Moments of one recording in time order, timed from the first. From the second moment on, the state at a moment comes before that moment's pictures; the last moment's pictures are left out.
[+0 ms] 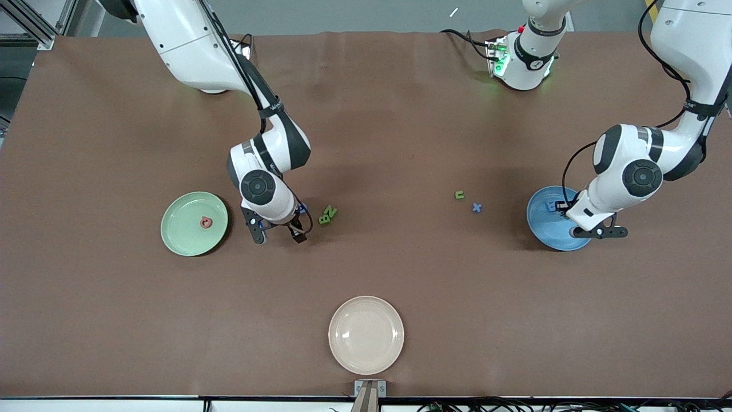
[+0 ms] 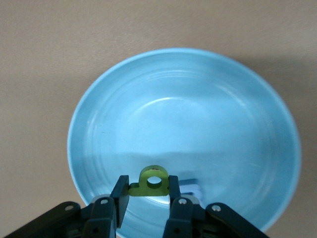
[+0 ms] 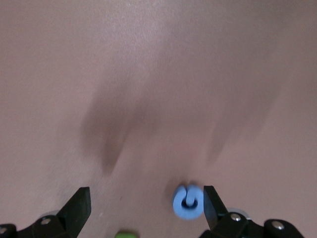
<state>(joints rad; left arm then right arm) 0.49 0.39 -0.44 -2.18 0.45 2.38 -0.23 0.57 0.59 -0.06 -1.82 0.12 2.32 1.59</state>
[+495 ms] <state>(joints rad) 0.53 0.45 -0.44 -2.20 0.53 2.42 -0.23 0.57 0.48 -0.07 -1.98 0.06 2.31 1.62</state>
